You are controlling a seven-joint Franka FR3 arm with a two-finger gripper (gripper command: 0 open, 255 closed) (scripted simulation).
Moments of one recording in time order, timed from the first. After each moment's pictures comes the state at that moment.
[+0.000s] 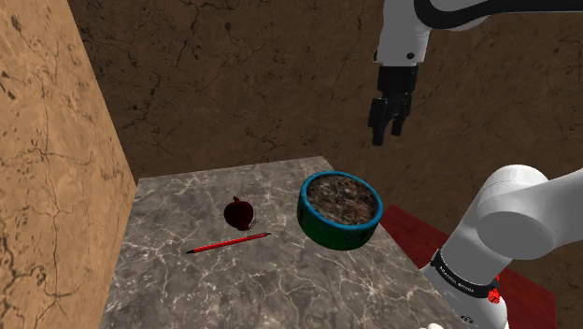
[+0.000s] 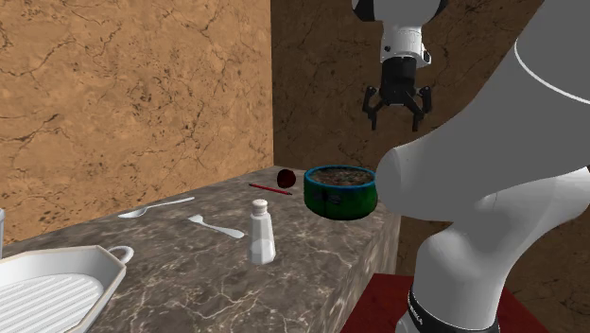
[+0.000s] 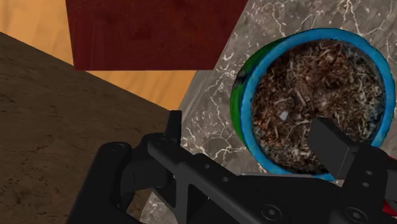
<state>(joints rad) 0.01 -0.77 0.07 -2.45 0.09 1.49 0.11</state>
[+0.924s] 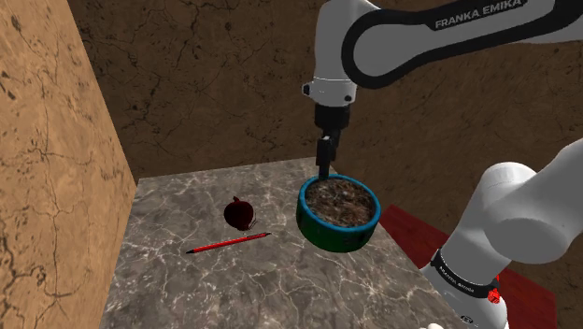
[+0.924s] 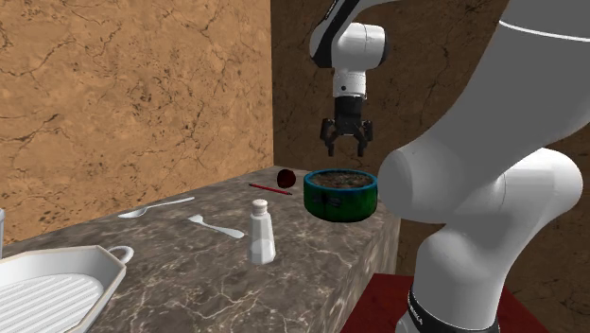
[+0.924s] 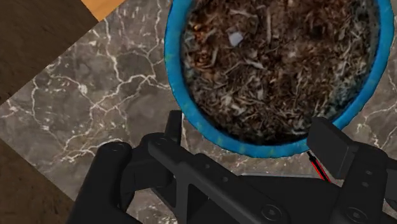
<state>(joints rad) 0.18 -0.46 0.18 -2.43 0.13 1.86 -0.13</state>
